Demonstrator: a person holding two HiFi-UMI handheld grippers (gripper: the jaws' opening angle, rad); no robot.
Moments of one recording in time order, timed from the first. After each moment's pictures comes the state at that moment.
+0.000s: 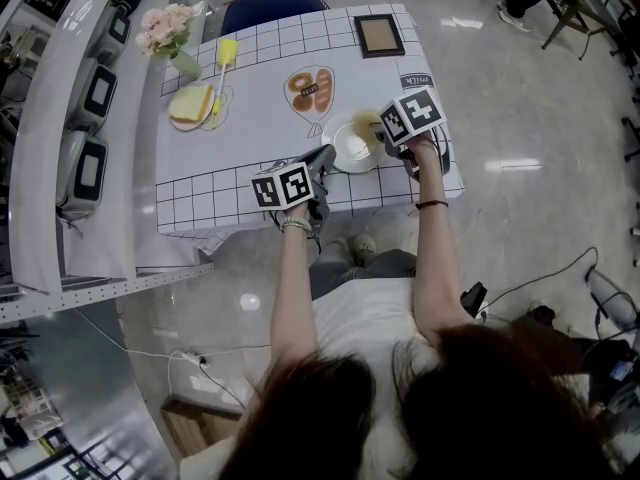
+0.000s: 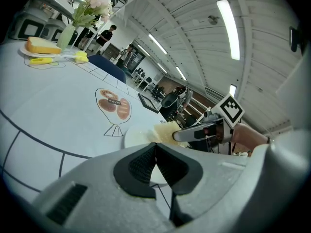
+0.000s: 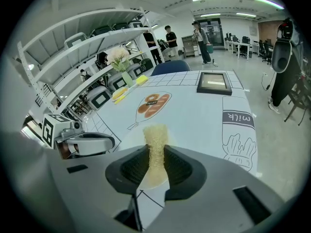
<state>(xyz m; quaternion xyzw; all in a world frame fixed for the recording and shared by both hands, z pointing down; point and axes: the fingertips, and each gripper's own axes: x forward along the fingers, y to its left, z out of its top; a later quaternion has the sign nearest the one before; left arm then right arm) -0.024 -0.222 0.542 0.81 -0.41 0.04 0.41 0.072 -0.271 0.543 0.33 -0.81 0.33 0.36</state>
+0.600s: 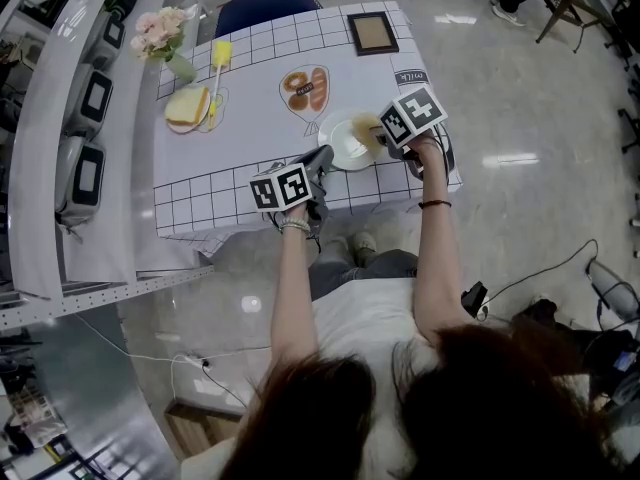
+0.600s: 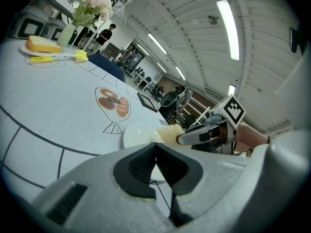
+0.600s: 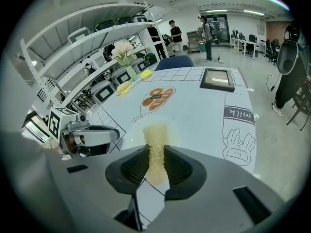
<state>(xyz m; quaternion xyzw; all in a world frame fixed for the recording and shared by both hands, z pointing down) -0.021 -0.217 0.543 0.82 -0.40 0.03 0.41 0.078 -0.252 0.543 0.30 -0.81 0.33 0.39</state>
